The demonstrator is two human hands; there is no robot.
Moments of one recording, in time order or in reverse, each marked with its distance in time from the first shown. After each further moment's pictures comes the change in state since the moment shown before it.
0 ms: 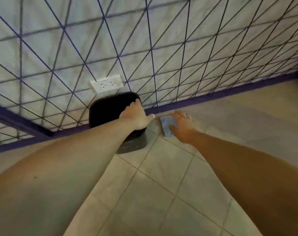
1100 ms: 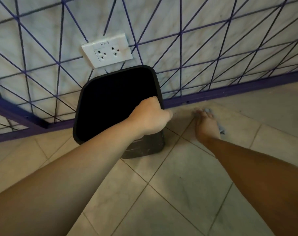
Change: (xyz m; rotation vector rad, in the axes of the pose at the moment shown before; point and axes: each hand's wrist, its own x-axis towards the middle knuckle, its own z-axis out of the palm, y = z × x) left_hand 0.048 -0.032 0.094 -0.335 0.111 0.038; right_hand 0.160 0.087 0.162 0.236 0.287 0.129
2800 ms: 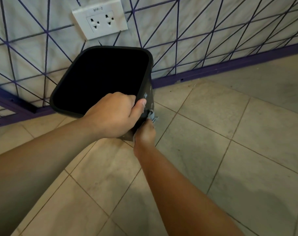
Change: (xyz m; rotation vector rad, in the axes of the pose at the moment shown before) left_hand -0.060 -0.081 -0.034 0.408 0.052 0.463; right_hand -0.145 -0.148 0.115 1.424 -0.060 0.687
